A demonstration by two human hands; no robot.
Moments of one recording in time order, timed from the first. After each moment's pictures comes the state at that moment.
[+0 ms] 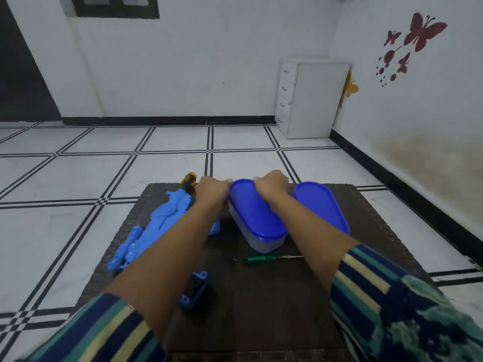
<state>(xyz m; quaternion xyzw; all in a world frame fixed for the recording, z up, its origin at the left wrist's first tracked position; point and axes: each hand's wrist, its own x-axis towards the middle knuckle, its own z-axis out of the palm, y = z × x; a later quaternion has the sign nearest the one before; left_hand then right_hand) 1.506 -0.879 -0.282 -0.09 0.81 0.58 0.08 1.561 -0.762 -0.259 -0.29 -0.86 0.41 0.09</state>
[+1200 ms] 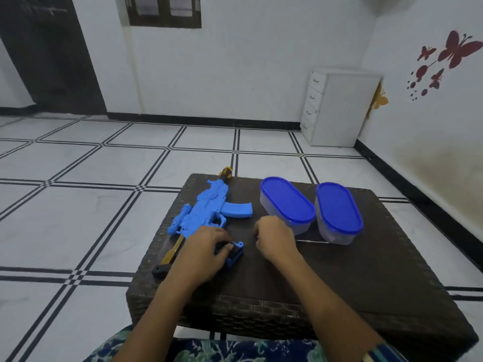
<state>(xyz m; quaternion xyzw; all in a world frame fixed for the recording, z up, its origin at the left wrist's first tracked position) 1.675 -1.031 -0.303 0.26 0.92 0.28 -0.07 1.671 -0.852 -0.297 -0.06 -0.99 0.08 0.01</state>
